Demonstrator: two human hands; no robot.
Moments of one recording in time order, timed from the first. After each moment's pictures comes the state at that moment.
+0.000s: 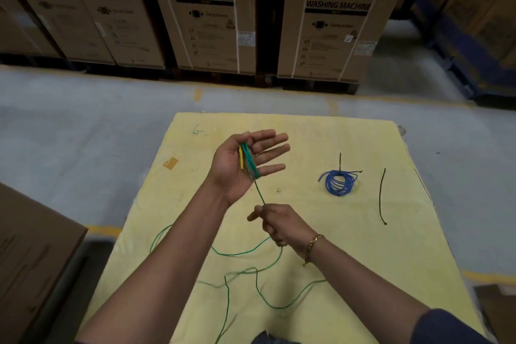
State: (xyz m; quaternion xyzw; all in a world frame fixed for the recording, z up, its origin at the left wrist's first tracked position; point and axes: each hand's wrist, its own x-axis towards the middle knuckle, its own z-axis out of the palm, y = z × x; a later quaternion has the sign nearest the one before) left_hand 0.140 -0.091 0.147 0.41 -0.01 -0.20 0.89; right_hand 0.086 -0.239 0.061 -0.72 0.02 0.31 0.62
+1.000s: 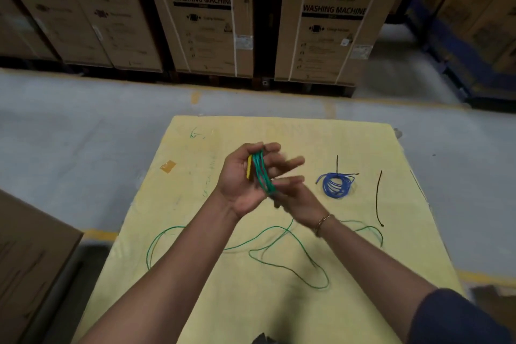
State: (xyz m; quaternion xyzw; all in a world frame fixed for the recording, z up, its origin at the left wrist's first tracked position) left_hand 0.126 -0.112 0.151 0.28 -0.02 -0.28 0.92; right_hand 0.128 -0.268 0.078 -0.84 -0.09 0.16 0.52
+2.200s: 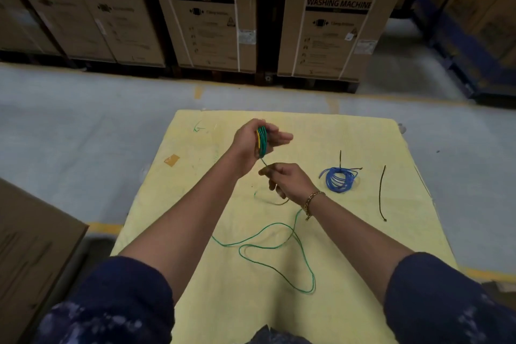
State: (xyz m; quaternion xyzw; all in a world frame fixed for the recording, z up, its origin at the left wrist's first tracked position) left_hand 0.193 -0.107 0.133 0.56 0.05 -0.16 0.81; right_hand 0.154 -0.246 0.077 -0.82 -0.02 0.19 0.55
